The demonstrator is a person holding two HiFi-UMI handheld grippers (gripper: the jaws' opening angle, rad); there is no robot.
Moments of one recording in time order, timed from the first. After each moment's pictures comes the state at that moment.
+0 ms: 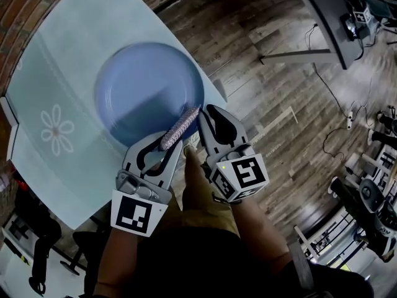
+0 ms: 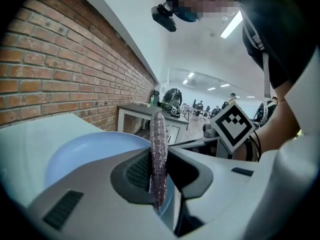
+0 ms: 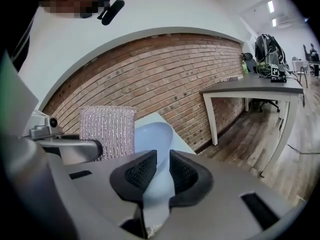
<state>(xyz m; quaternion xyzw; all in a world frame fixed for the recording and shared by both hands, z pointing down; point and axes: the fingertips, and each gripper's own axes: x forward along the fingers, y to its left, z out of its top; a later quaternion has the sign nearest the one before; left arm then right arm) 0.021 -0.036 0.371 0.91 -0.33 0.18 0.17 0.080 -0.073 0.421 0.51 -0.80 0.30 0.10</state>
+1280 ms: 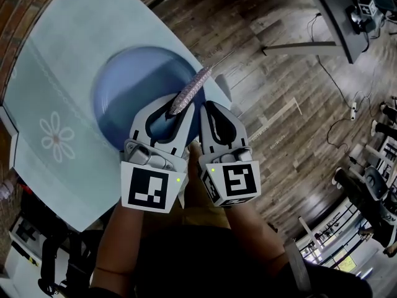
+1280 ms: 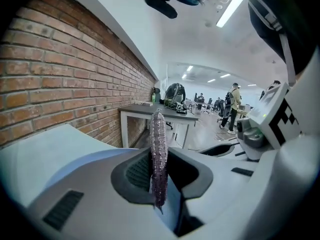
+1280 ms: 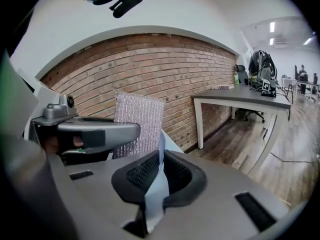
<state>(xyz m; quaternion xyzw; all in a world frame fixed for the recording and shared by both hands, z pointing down) 0.045 -0.116 0.384 0.91 -0.34 0.20 0.09 0.078 -0.091 0.426 0.58 -0.76 0.27 0.14</state>
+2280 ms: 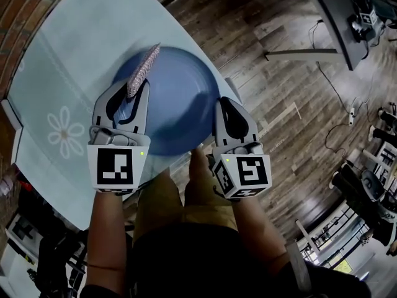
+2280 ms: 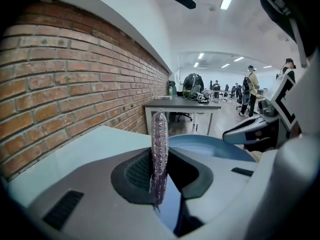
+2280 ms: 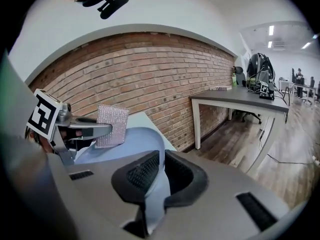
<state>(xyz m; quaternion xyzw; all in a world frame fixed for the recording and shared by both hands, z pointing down) -0.068 -0.165 0.382 0.86 -0.45 0.23 0.09 0.078 -0.100 0.420 0.59 -0.75 0.27 0.15</state>
